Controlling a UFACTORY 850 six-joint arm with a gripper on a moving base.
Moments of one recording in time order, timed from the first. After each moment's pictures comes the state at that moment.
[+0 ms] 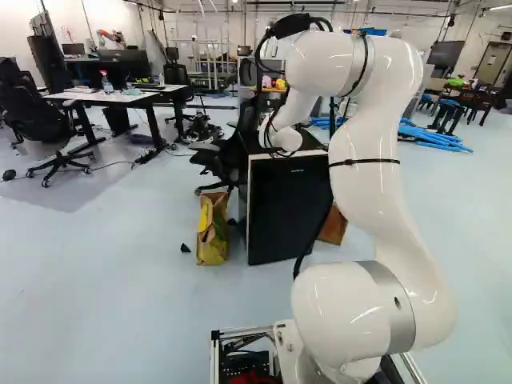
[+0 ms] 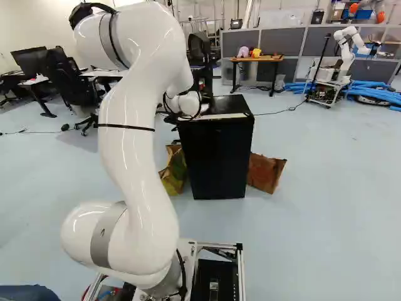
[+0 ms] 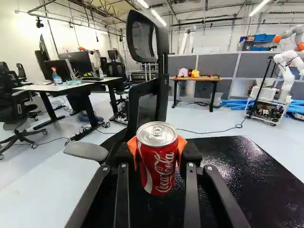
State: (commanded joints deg) arm -3.2 -36.6 -69.8 -6.2 52.7 4.9
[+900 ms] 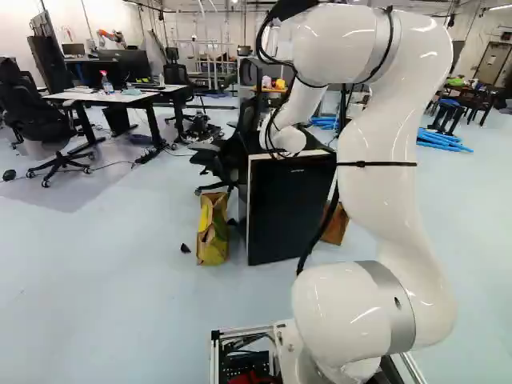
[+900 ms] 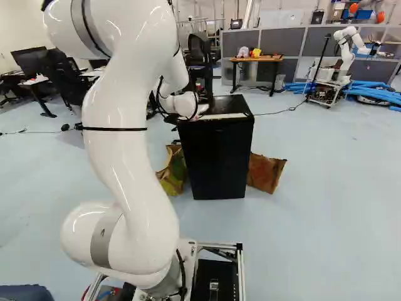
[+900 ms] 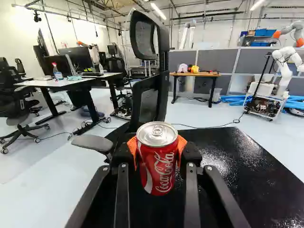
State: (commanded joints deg) arm -2.7 -27.8 -58.9 -5.2 52.3 4.1
